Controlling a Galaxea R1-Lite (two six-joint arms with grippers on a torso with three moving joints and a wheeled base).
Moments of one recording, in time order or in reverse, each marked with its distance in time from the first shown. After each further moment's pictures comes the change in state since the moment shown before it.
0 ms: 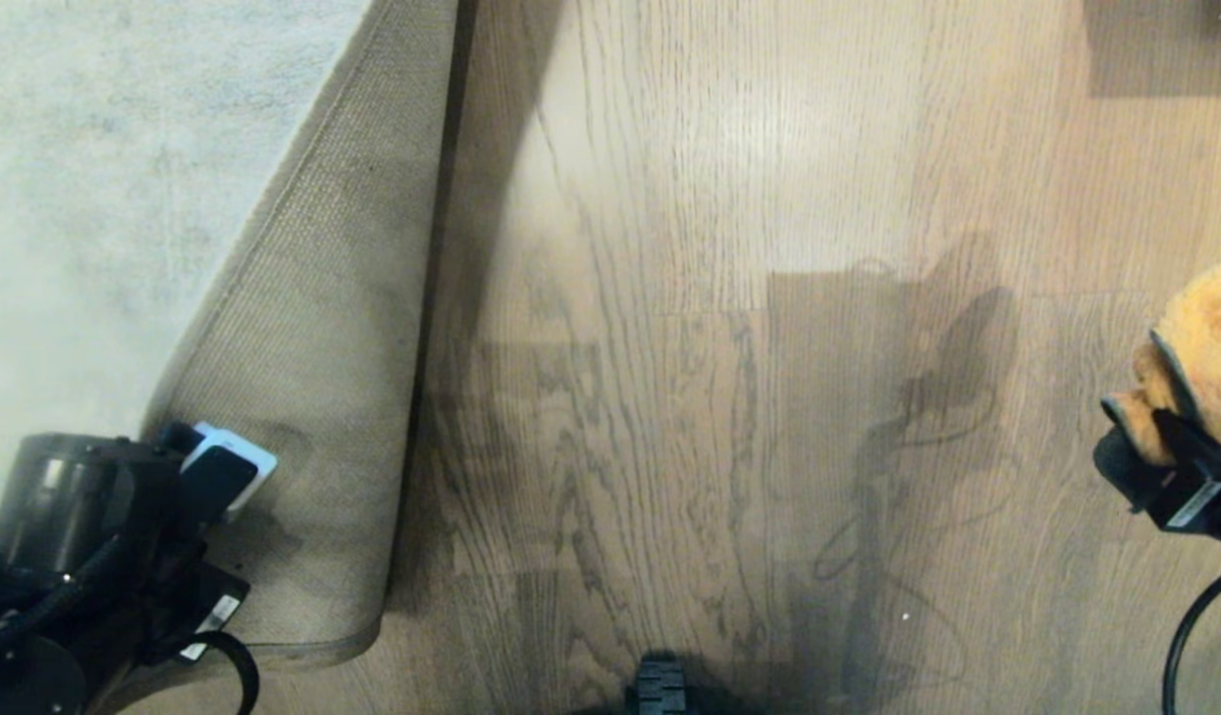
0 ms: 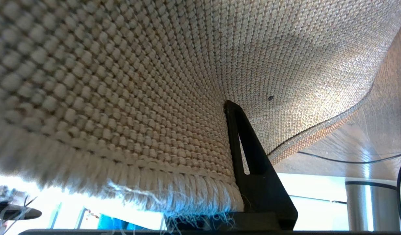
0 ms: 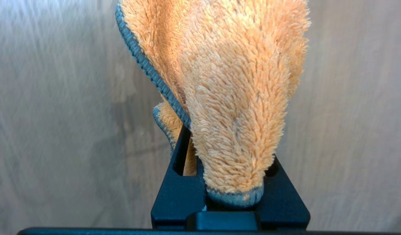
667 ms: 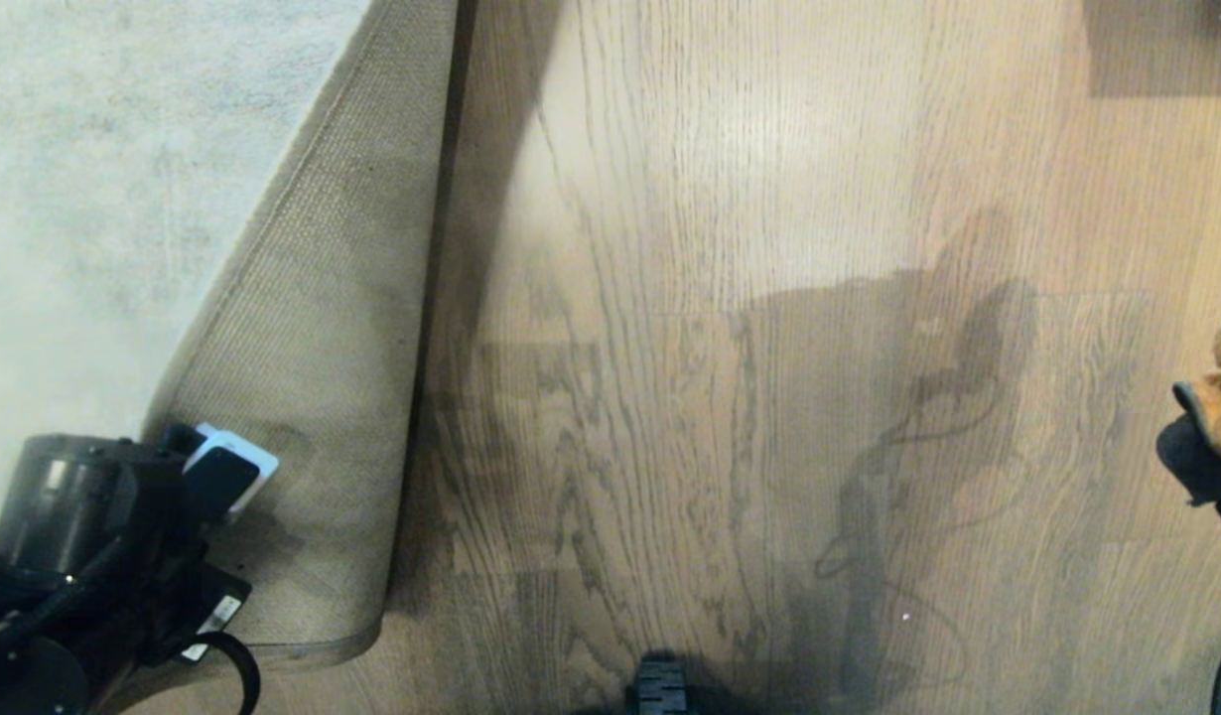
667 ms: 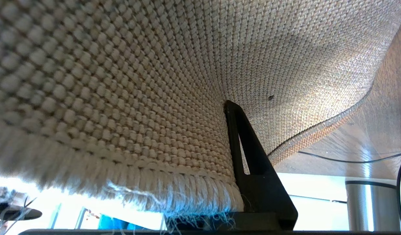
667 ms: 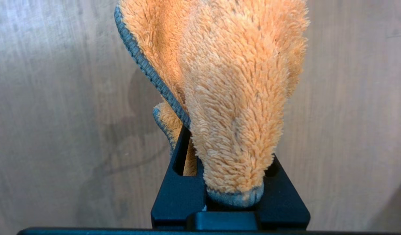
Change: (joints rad) left arm -0.003 0.002 0.001 0.000 0.001 -0.001; right arm -0.064 -0.140 0.000 0.062 0.004 0.004
